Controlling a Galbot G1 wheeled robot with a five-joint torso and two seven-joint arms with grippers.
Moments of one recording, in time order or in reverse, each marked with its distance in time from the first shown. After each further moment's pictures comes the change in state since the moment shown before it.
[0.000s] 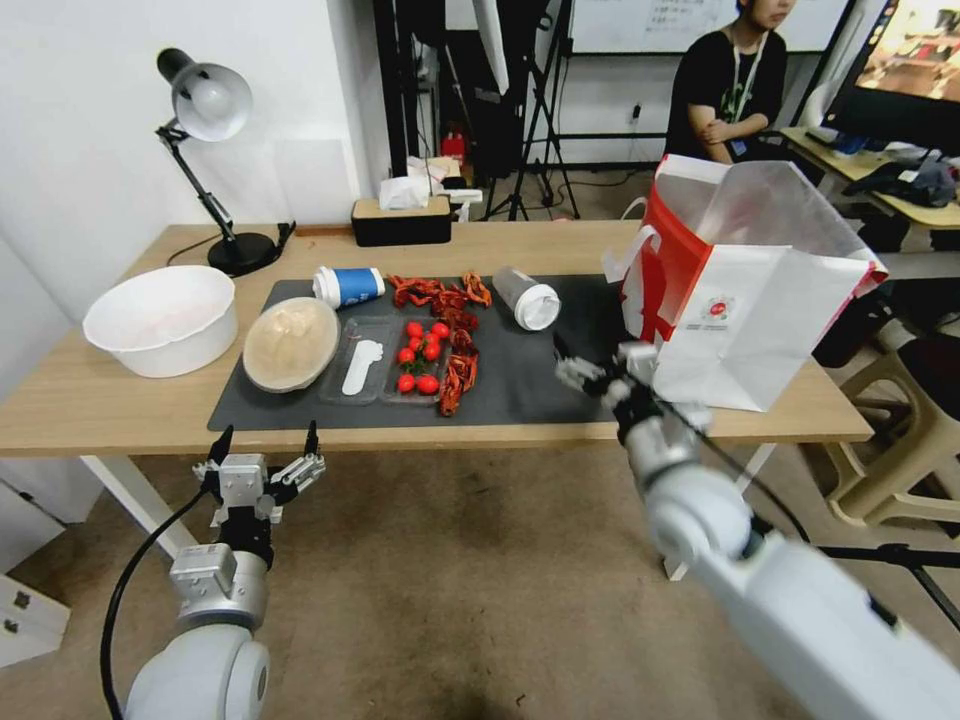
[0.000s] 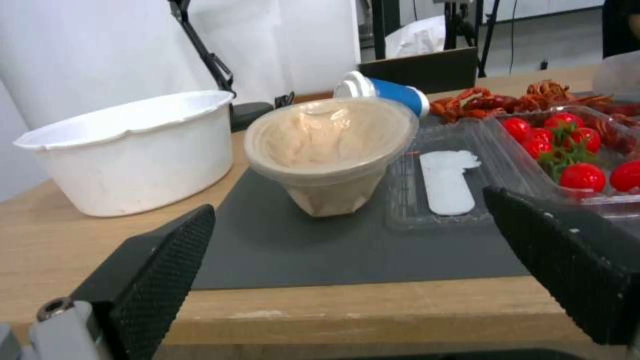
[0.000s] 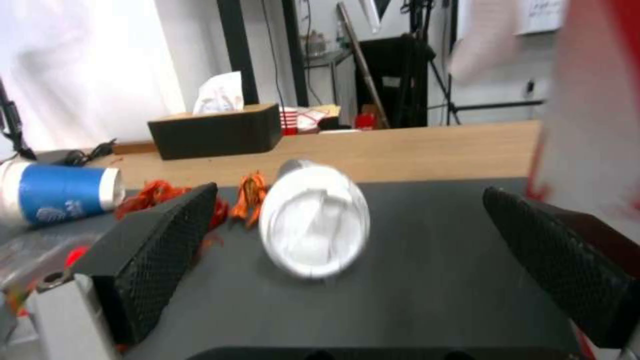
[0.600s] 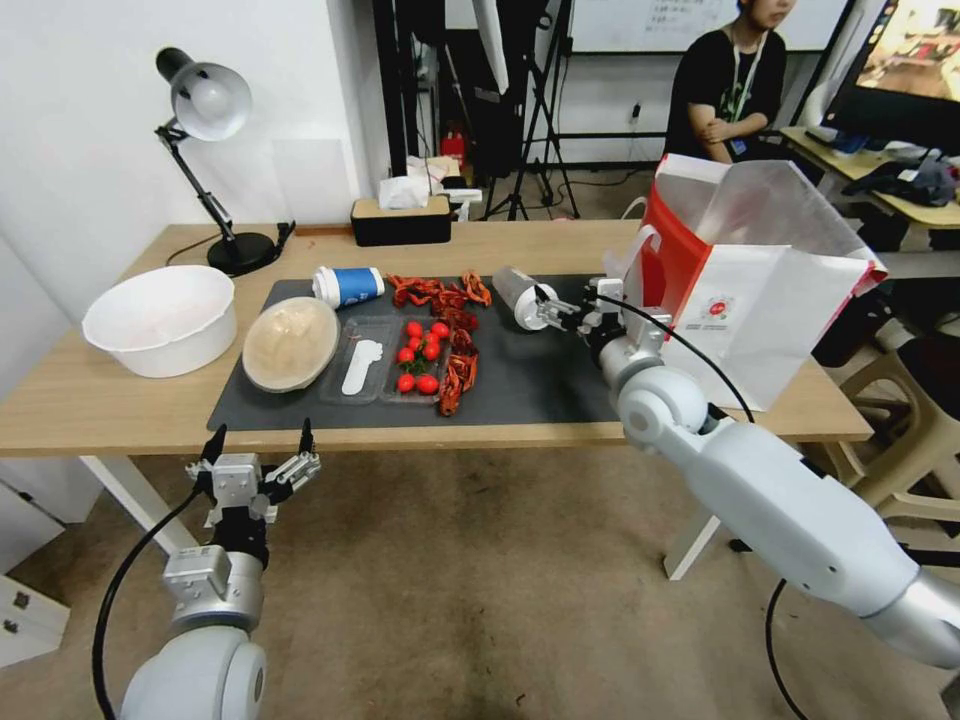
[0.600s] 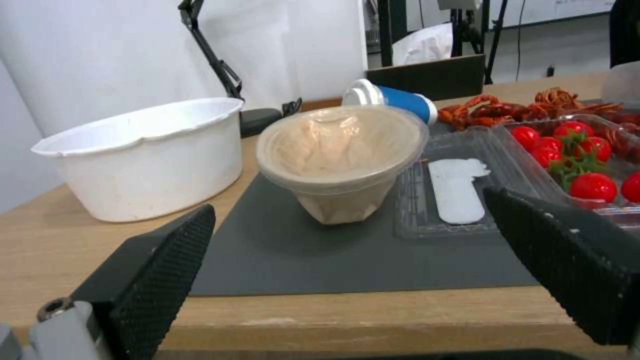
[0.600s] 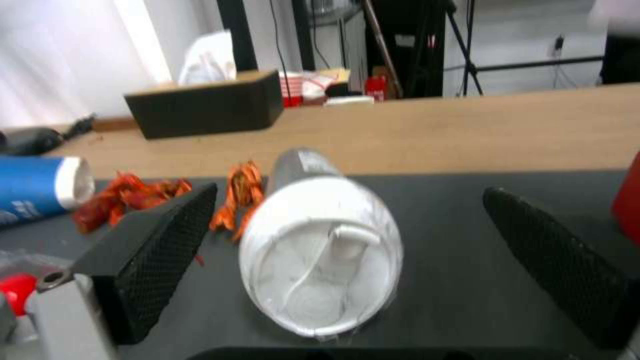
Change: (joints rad) left arm 0.001 -0.004 -0.010 -0.005 -0.001 -0.010 -0.002; right arm 0.266 0.066 -0.170 -0.239 0.131 -0.051 -0.023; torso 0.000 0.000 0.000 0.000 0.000
